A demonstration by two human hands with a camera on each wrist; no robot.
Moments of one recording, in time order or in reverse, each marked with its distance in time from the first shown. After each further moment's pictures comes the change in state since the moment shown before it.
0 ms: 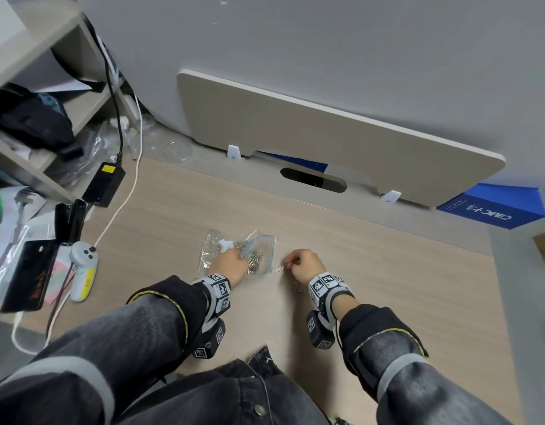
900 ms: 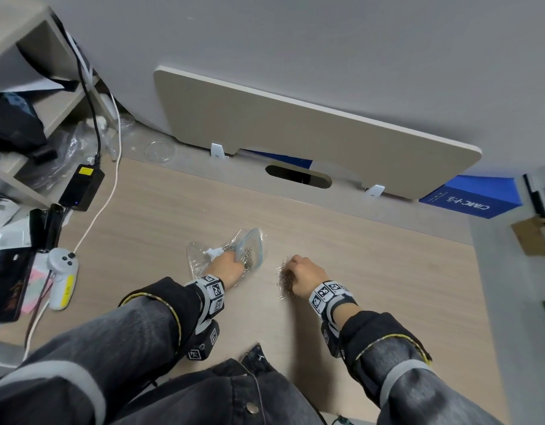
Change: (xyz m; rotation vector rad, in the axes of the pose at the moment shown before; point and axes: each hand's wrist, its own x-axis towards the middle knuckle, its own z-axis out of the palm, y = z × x) left_hand 0.002 0.009 0.018 -0.068 -0.082 -0.011; right_hand -0.030 0.028 -0.014 -0.525 -0.122 -0.148
